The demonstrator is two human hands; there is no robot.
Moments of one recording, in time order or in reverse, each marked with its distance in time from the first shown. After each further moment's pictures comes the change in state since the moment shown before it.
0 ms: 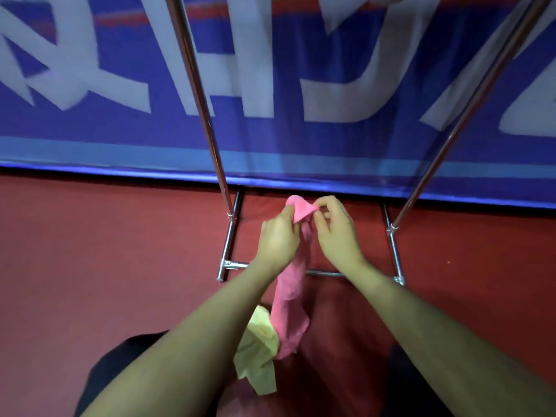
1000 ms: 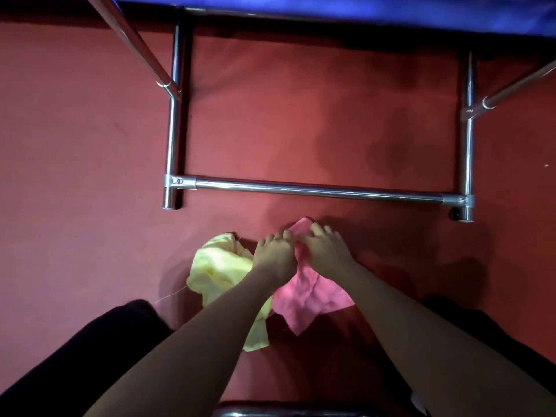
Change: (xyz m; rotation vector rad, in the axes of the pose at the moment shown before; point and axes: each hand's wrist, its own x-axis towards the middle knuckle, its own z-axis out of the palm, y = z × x) left_hand -0.010 -0.226 0.263 0.426 -0.857 -0.225; right_hand -0.109 0.309 0.158 -0.852 -1.035 0.241
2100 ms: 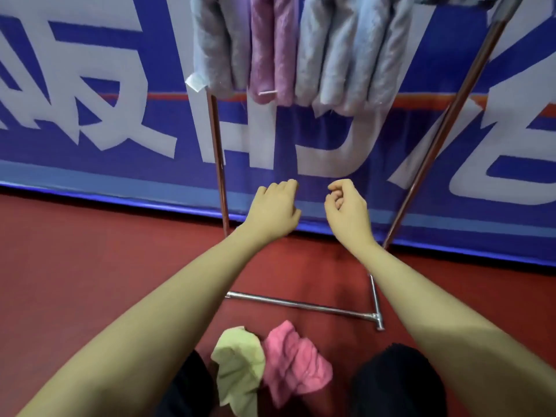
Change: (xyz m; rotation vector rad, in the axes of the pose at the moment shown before) left_hand -0.365 0.115 -0.318 0.058 0.976 0.273; right_hand -0.306 -0.069 -0.392 0.701 1.153 -0.131
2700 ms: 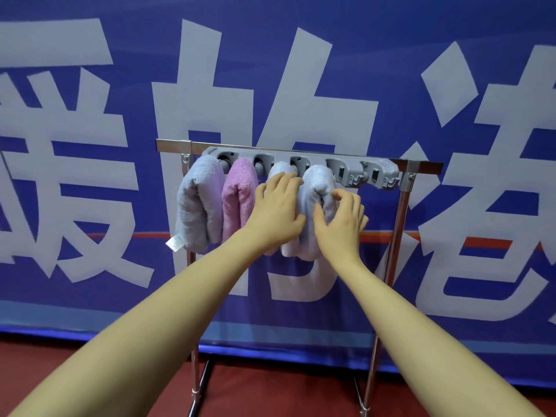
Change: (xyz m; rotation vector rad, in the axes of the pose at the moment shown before) left_hand 0.127 0.089 -0.195 0.041 0.462 0.302; right_hand 0.151 -0.130 -0.119 -0.050 0.525 -0.260
